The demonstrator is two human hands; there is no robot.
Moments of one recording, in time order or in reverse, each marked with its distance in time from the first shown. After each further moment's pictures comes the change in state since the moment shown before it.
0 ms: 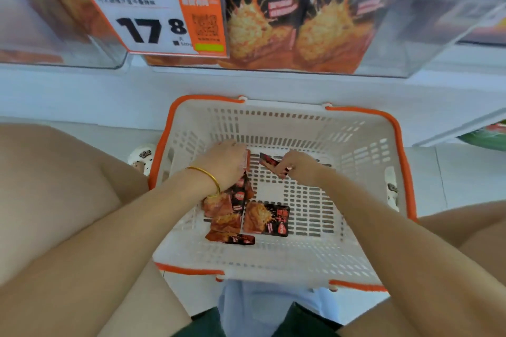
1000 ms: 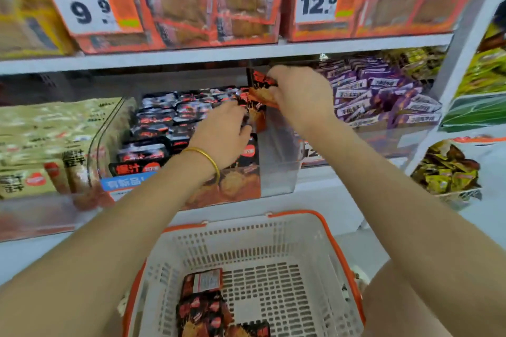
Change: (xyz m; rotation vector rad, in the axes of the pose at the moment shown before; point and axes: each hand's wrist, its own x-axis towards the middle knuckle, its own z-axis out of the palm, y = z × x) left_hand -0.049 0.136 -0.235 -0.005 0.841 0.349; right_hand -0.223 -0.155 -0.271 -0.567 1.328 0.049
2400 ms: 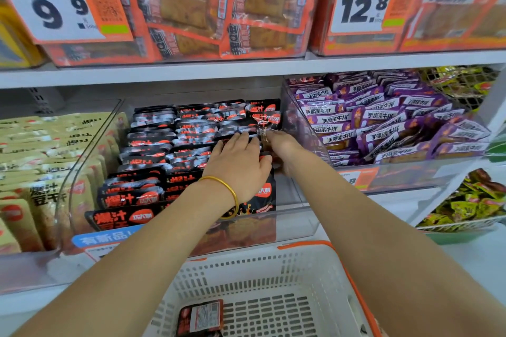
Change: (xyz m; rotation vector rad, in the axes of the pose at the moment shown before) left_hand 0.040 -0.025 0.034 0.153 -0.368 -0.135; right_hand 0.054 -0.004 0.161 1.186 -0.571 0.952
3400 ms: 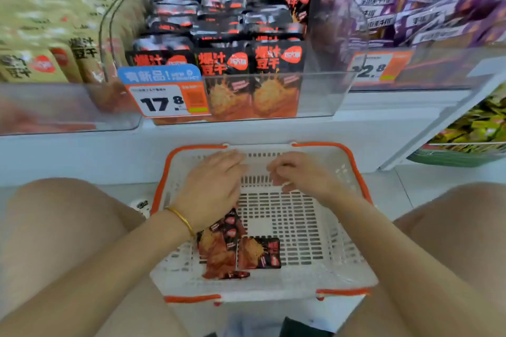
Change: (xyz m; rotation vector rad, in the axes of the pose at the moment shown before) left_hand -0.179 -0.057 0.150 0.027 0.160 0.252; right_hand -0.169 0.184 0.004 -0.362 -0.337 -0.132
